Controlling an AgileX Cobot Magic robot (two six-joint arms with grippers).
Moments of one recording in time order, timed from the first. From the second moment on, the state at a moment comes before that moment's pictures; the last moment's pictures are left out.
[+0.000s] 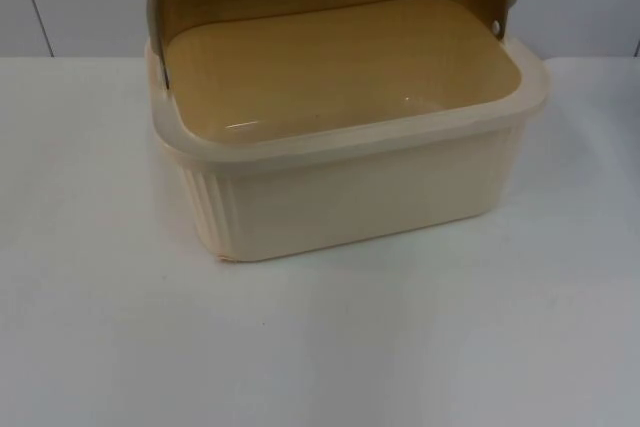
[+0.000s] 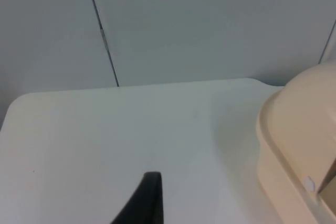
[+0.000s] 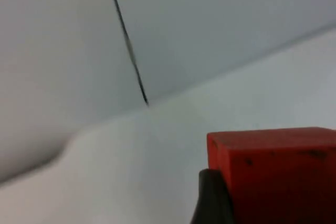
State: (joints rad) right arm -0.04 1.76 -1.62 -0.41 0.63 0.62; left arm -0.11 1.09 -0.99 0.12 0.49 -0.12
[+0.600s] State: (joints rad) right arm 0.22 1.64 -1.76 -0.14 0.43 0.41; left arm -0.11 1.09 -0.99 0.12 0.49 -0.12
